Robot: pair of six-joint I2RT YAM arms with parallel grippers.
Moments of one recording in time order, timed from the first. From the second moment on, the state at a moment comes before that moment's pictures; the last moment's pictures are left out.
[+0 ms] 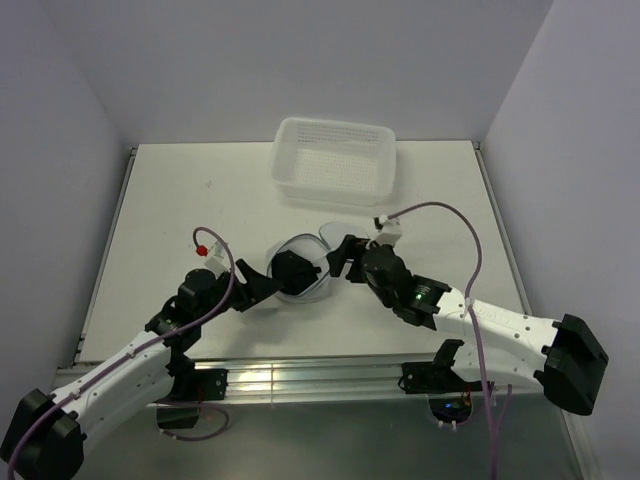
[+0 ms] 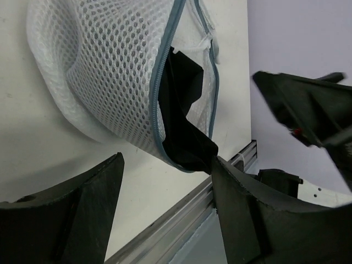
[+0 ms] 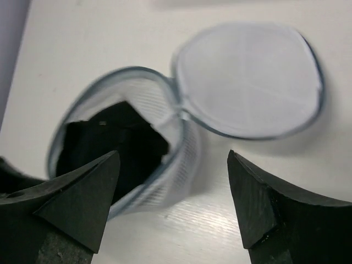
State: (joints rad) left arm -0.57 0.71 0.22 0.13 0.20 -1.04; right arm 0.93 1.04 0.61 -0.01 0.48 0.73
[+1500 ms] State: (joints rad) left arm -0.65 0.92 0.38 0.13 -0.05 -0.90; right arm 0.72 1.19 0.33 0.72 0.45 0.88
